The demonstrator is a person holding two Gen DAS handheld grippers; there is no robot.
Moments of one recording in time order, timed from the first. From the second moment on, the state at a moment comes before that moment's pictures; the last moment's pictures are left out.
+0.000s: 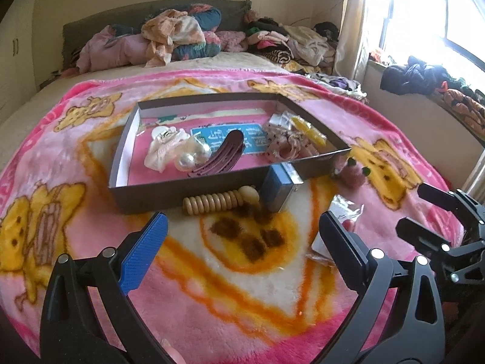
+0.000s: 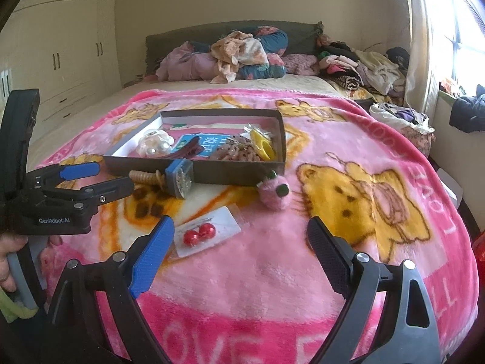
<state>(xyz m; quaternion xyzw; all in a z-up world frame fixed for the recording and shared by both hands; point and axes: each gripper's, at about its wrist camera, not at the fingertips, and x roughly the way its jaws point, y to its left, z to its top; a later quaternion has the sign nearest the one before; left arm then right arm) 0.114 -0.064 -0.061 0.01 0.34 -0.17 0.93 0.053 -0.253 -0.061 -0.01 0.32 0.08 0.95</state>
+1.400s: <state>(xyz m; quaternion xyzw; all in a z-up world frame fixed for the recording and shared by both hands) 0.161 -0.045 -0.091 -0.07 0.40 -0.15 0.90 0.099 -0.227 -0.106 0.01 0.38 0.12 0.91</state>
